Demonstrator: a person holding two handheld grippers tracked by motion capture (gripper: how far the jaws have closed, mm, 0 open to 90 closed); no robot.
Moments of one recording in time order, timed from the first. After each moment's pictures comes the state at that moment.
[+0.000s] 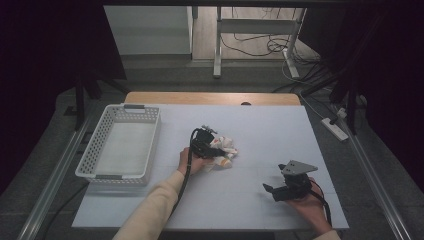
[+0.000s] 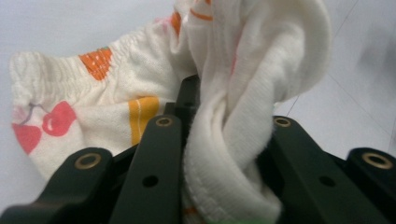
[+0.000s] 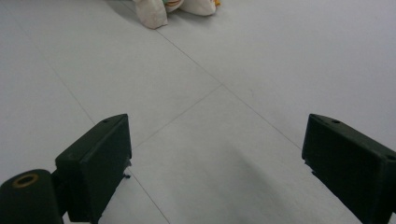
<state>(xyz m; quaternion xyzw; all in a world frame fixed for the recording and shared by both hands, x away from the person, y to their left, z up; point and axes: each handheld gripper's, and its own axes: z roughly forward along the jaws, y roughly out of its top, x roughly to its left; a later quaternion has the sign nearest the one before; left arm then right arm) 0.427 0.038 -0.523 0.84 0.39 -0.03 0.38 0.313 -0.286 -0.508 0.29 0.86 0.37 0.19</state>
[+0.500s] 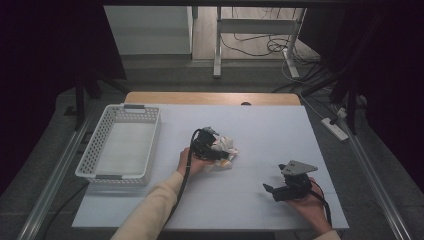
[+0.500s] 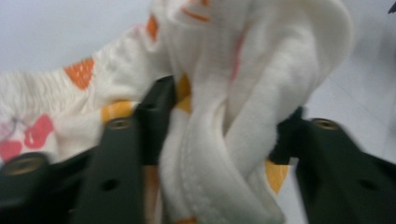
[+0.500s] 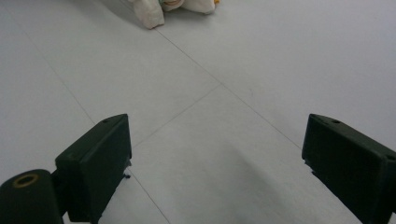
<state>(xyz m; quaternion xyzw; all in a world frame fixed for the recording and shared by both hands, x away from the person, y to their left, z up) 0.417 0.032 -0.515 0.86 0.35 0.01 0.38 0.313 -0.286 -0.508 0.29 0.86 0.37 0.20</state>
